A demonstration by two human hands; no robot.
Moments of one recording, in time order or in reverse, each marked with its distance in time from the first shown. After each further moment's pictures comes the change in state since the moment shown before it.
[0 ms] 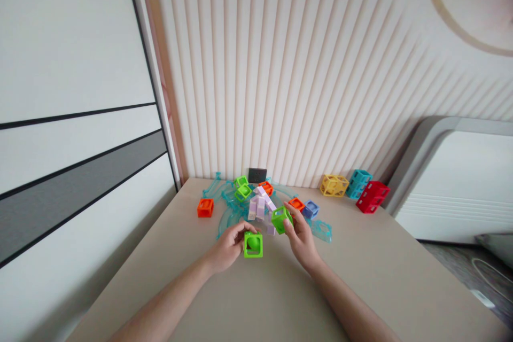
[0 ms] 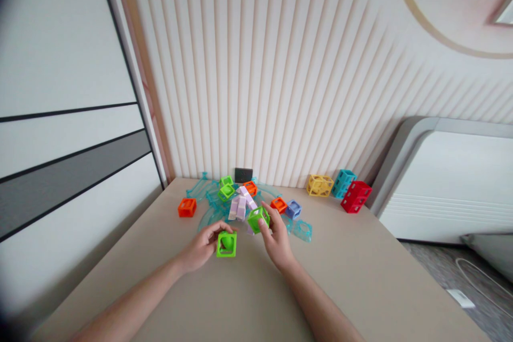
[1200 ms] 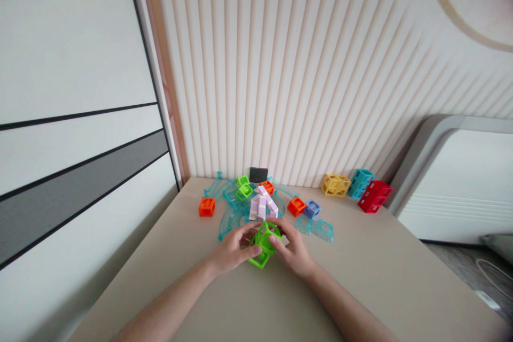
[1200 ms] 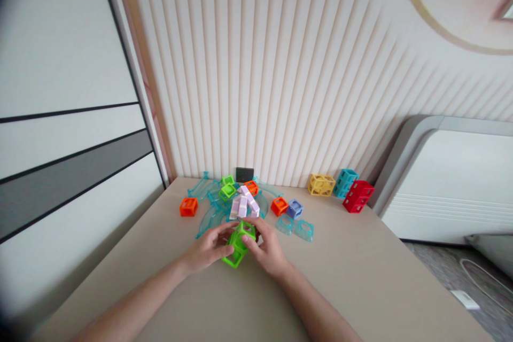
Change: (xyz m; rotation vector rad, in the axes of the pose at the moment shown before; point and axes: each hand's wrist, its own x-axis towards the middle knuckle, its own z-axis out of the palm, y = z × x) left_hand -0.002 -0.003 0.002 0.102 -0.104 0.026; right_hand -0.010 -0.020 0.011 -0.075 -0.270 -0.114
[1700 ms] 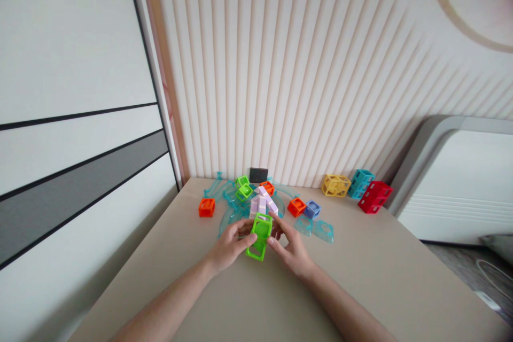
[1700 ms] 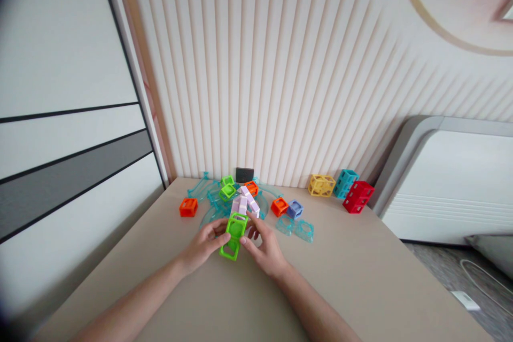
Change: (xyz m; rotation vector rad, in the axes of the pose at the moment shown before) left_hand 0.002 0.013 0.002 -0.159 0.116 0.048; right_hand 0.000 0.003 0.004 0.039 -0.005 -0.014
